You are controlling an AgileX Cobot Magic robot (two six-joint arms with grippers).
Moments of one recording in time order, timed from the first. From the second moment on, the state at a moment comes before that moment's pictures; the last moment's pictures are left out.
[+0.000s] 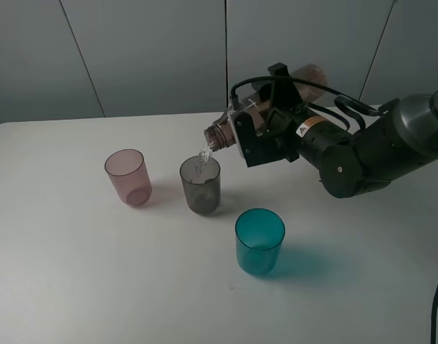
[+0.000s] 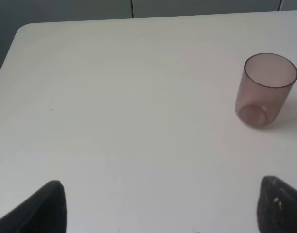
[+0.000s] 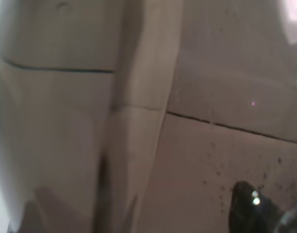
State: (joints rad) left arm -0.02 0.00 -0.51 0.02 1.08 -0.02; right arm 0.58 1.94 -0.70 0.25 -0.98 -1.88
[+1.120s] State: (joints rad) left arm -0.02 0.00 -0.51 0.02 1.08 -0.02; right arm 0.58 1.94 -0.70 0.18 -1.12 -2.06
